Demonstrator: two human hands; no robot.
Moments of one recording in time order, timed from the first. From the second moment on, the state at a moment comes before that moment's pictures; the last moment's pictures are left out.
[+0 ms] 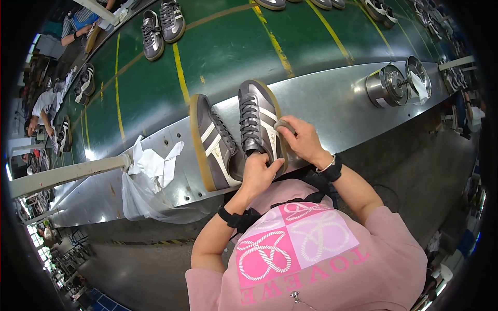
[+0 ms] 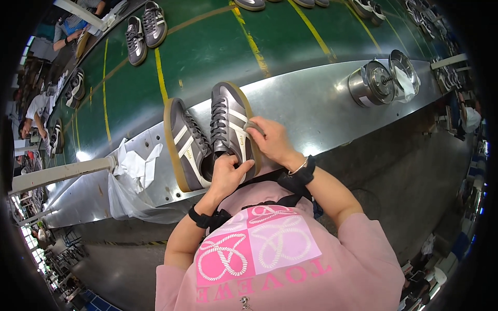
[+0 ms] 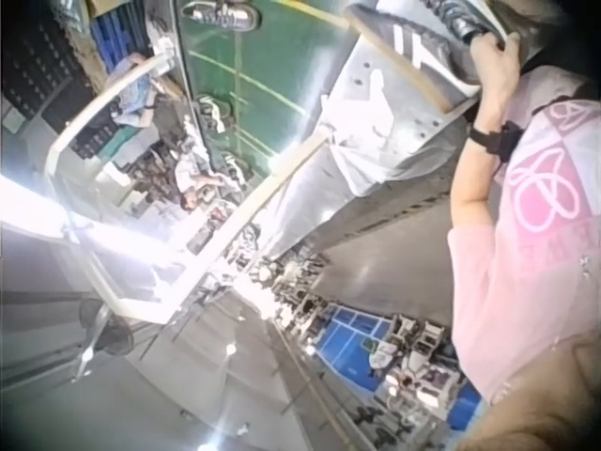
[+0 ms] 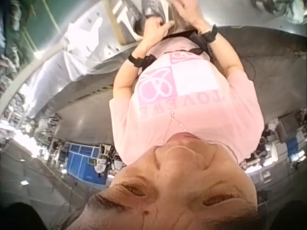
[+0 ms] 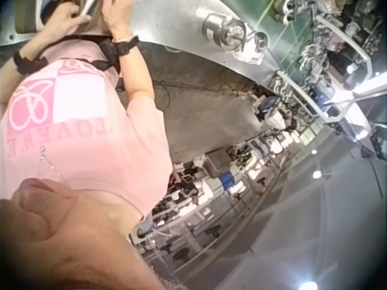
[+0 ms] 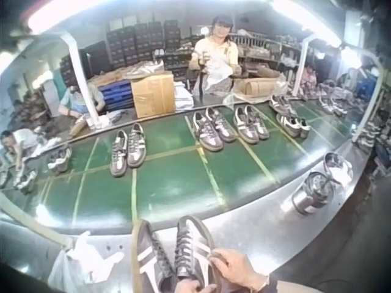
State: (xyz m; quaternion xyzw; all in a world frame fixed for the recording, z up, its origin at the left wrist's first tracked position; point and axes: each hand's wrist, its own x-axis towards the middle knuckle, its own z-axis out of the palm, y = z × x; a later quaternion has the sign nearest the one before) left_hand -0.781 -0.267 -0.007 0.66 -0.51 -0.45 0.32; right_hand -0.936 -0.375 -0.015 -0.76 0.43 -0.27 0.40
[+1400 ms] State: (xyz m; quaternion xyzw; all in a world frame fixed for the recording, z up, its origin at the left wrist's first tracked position) left_hand -0.650 -0.226 -0.039 0.79 -0.30 -0.33 0.42; right_hand -0.878 -0.359 0.044 -0.76 0.35 -0.19 0.51
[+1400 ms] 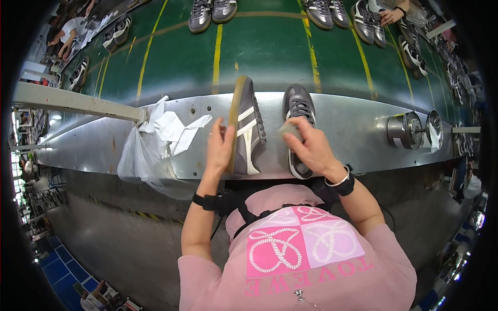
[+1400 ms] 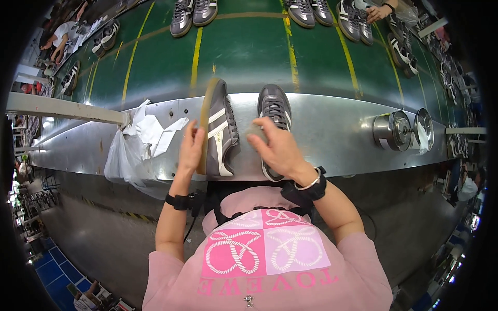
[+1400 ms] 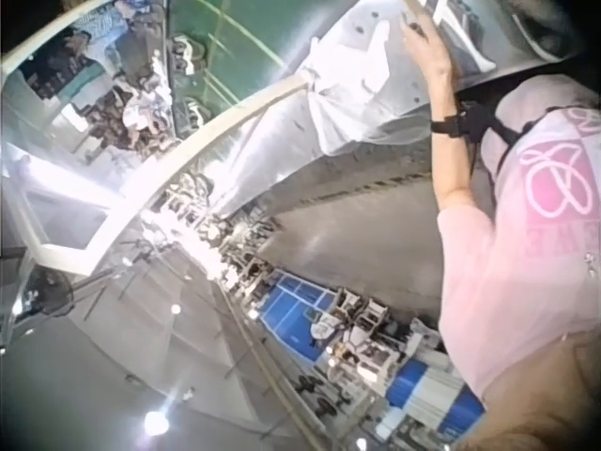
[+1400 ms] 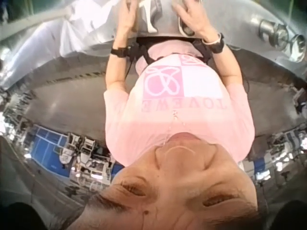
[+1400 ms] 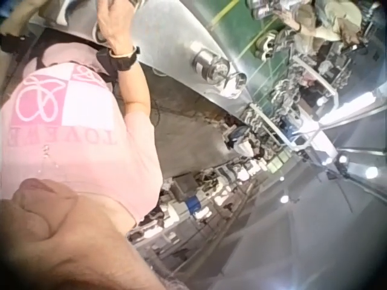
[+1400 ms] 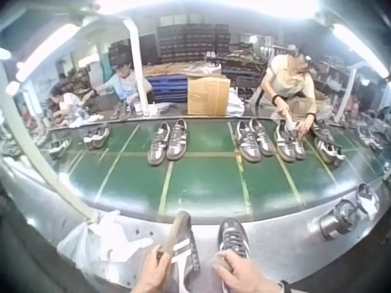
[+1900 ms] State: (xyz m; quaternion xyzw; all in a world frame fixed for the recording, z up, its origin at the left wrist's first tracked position) left_hand -0.725 -0.219 -0.059 0.73 -0.23 -0.31 0.56; right_hand -0.829 -0.339 0.019 -0.83 0.29 -0.01 0.47
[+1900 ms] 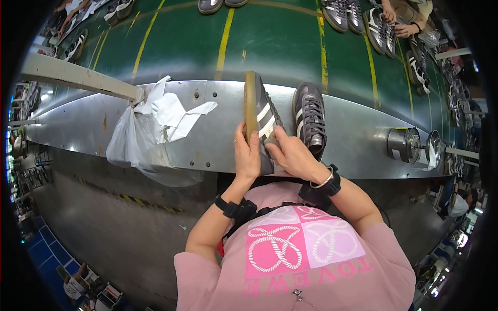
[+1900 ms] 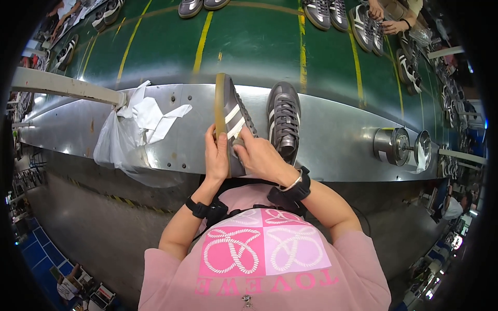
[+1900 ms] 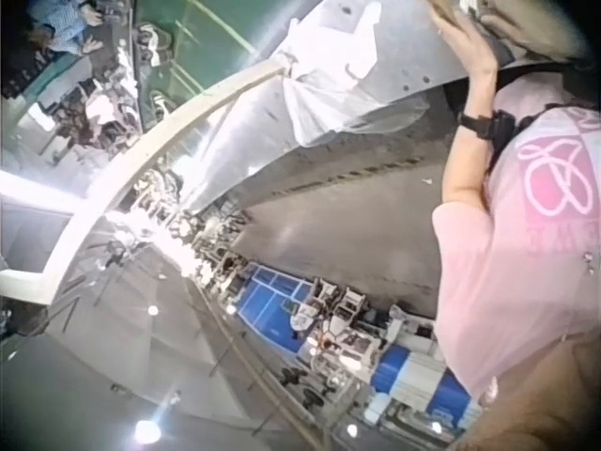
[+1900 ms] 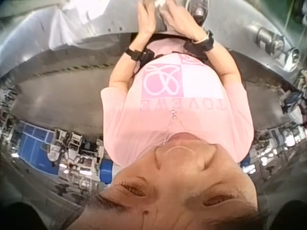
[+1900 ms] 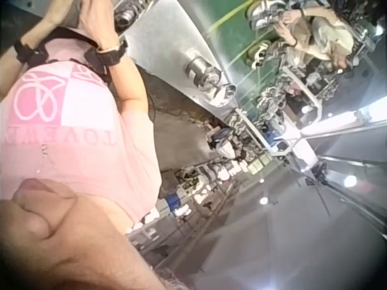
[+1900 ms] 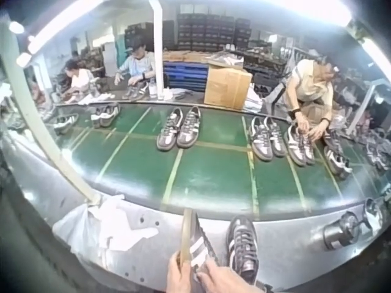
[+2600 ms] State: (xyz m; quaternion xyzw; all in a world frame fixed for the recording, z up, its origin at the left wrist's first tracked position) left_hand -0.725 -0.220 -0.062 0.75 -0.21 -0.27 0.57; right_hand -0.817 -0.324 0.006 -0.84 0.33 -0.09 0.43
